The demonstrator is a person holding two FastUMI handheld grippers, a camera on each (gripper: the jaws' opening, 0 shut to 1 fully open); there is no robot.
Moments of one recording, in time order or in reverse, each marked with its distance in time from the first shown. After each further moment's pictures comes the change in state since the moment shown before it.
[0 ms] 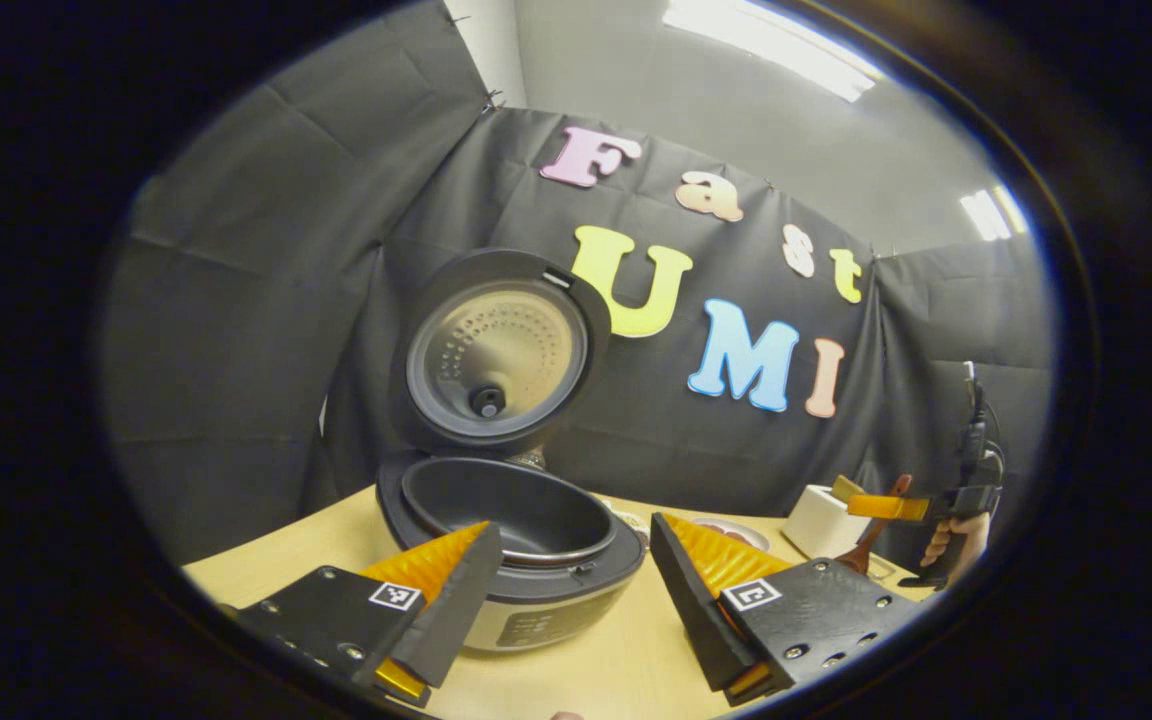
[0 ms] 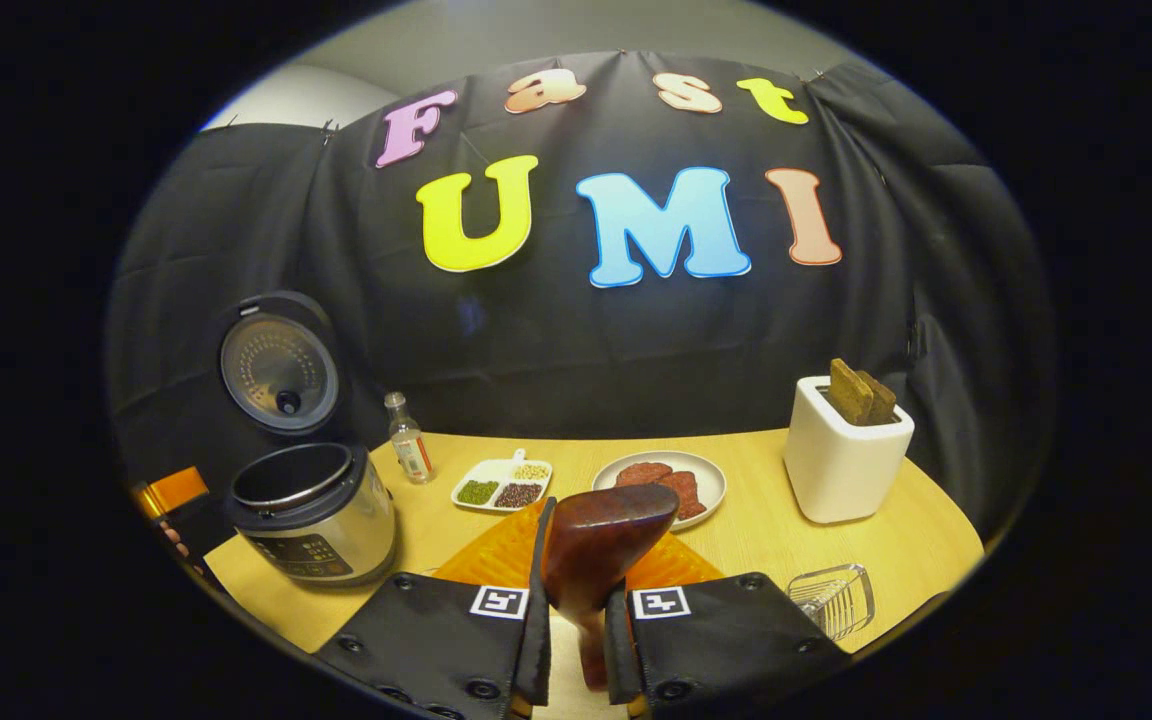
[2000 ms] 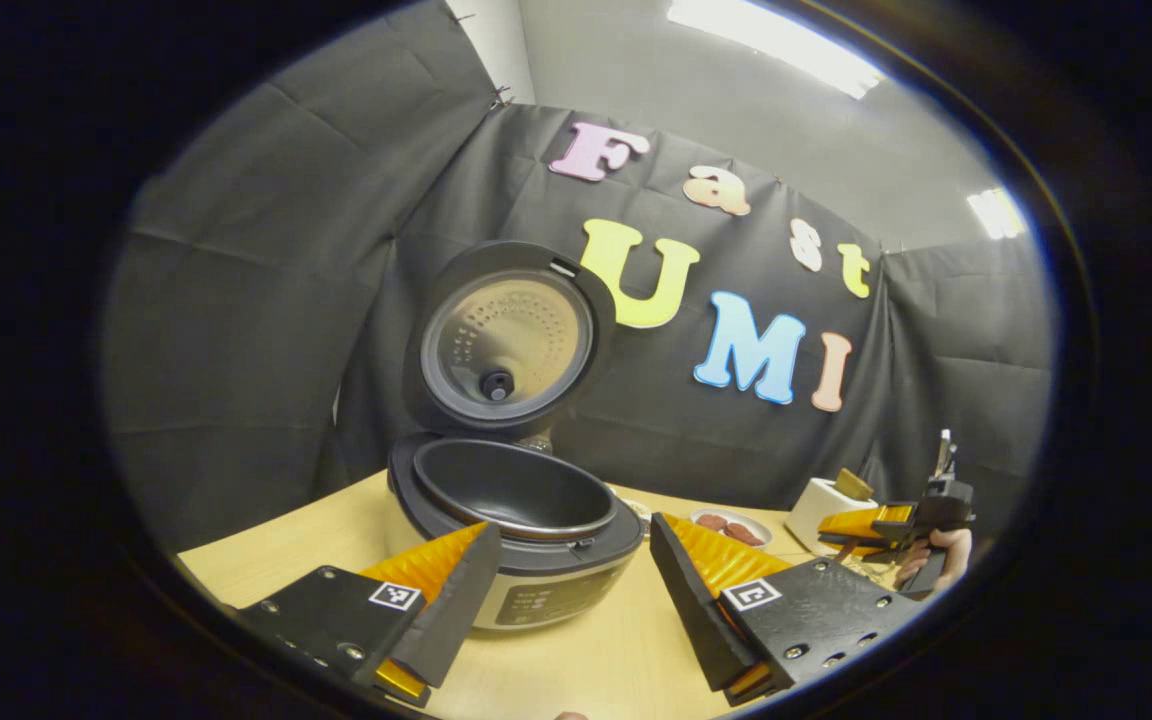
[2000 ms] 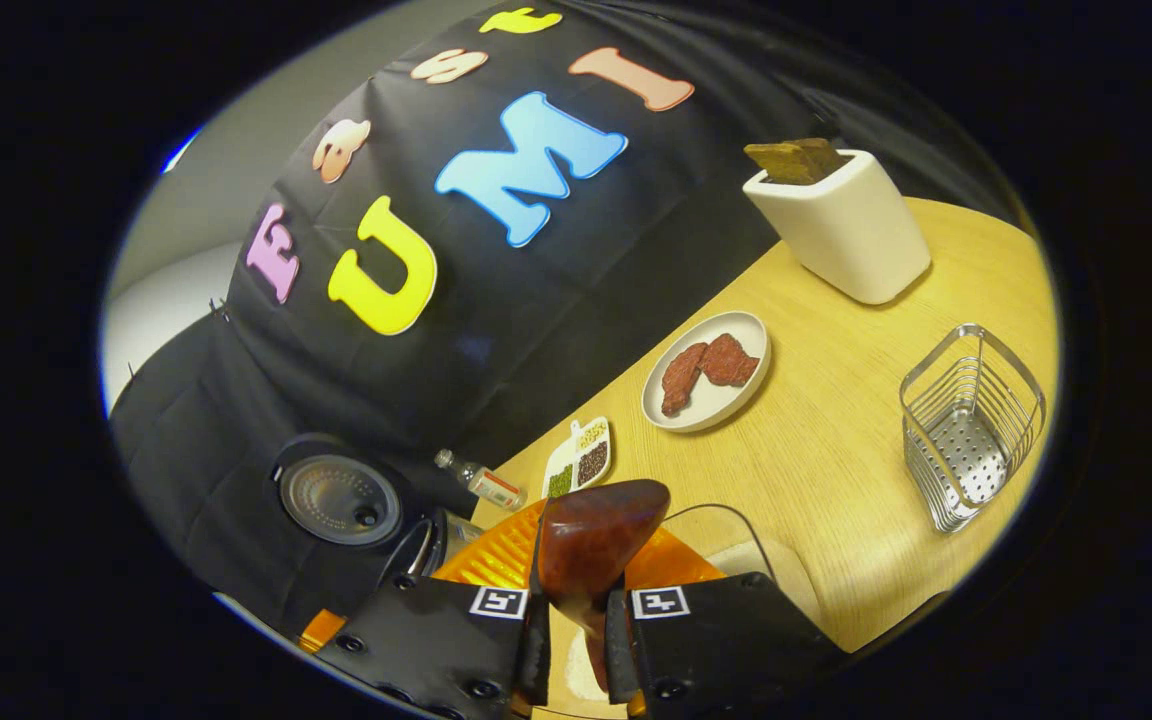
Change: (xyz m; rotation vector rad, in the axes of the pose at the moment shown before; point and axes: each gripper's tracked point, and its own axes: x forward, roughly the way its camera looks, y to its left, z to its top) left arm -0.013 0.005 -0.015 0.002 0.017 0.019; right arm 0.016 0.001 -0.045 0.753 0.092 0.158
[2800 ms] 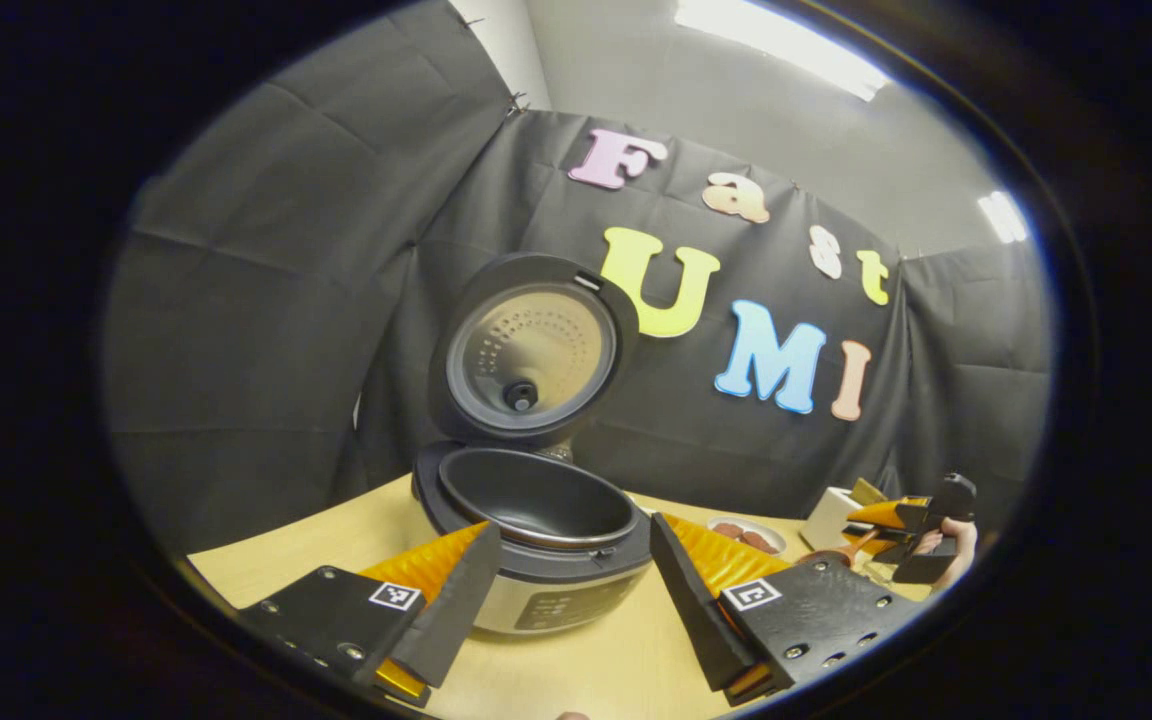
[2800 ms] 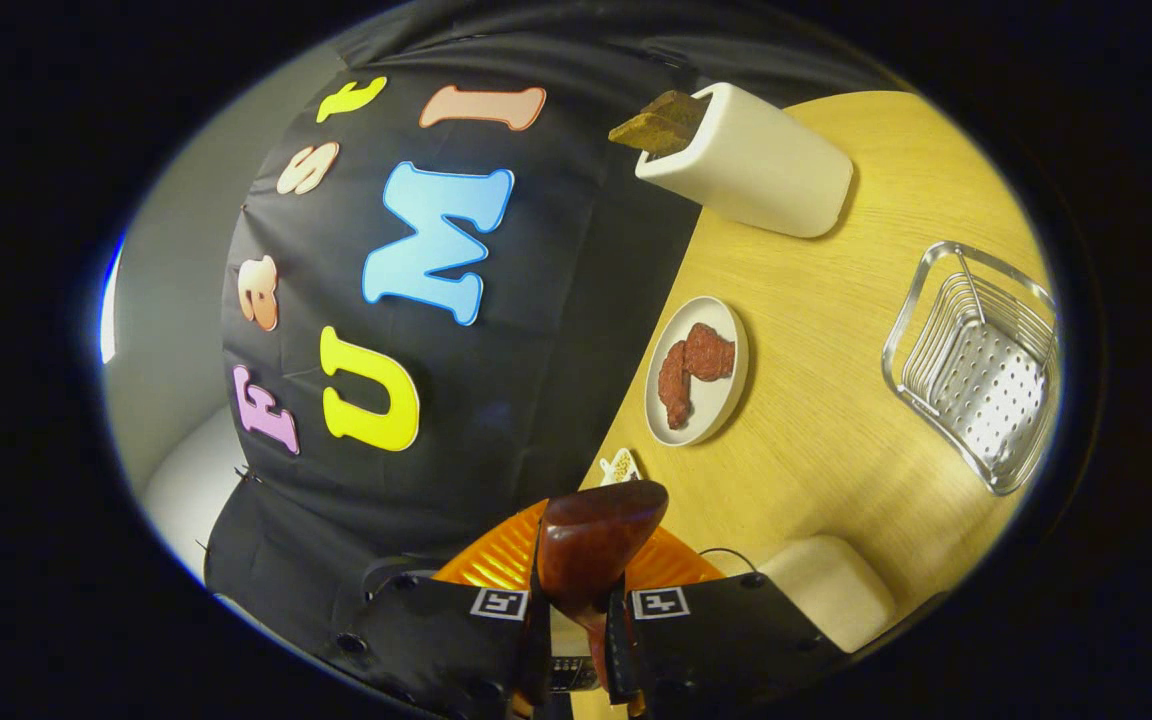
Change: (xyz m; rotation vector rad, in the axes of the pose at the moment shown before) left arm 0.005 0.003 -0.001 -0.021 -0.026 0.065; right arm 0.017 -0.006 0.045 0.437 -0.067 0.058
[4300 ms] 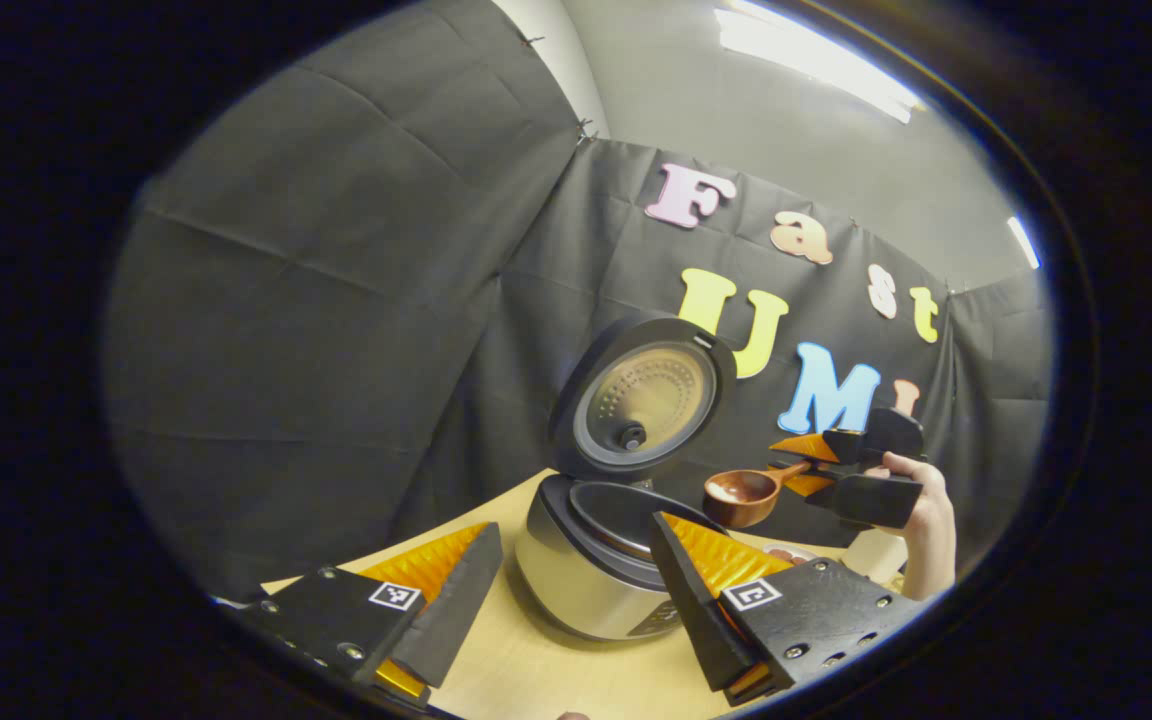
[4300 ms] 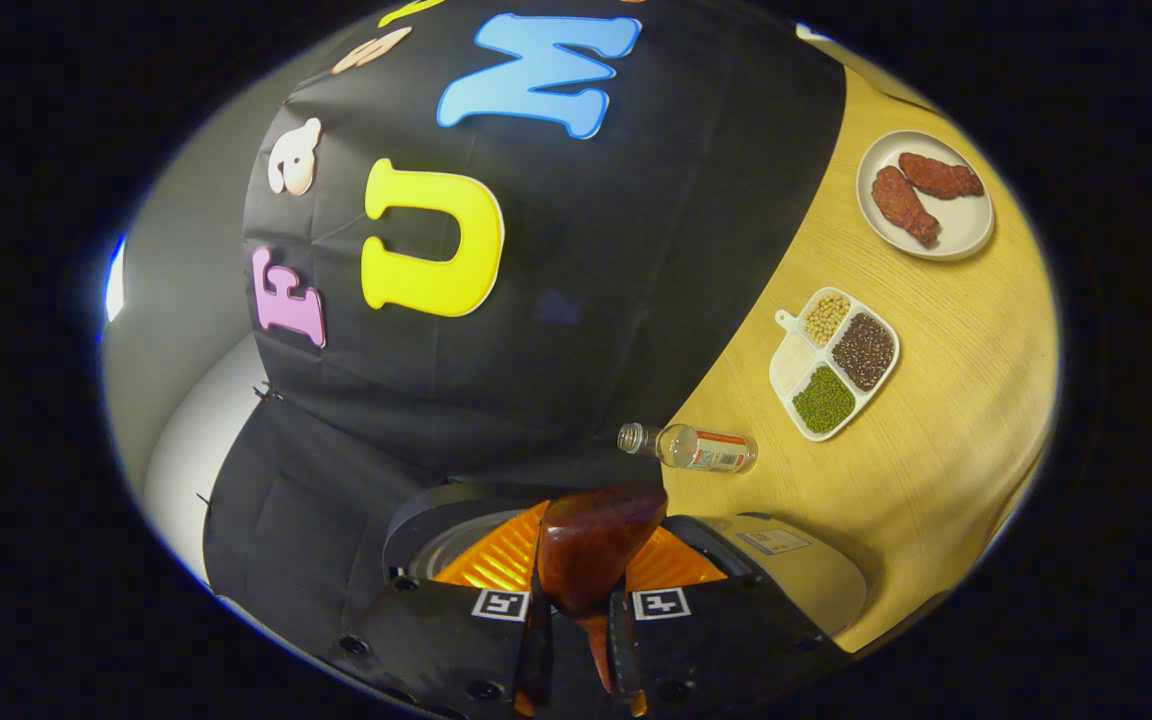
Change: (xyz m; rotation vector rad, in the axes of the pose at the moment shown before) left arm -0.048 0.106 0.022 -0.066 -0.099 0.167; right arm 0.155 0.178 -0.220 -0.108 0.270 0.129
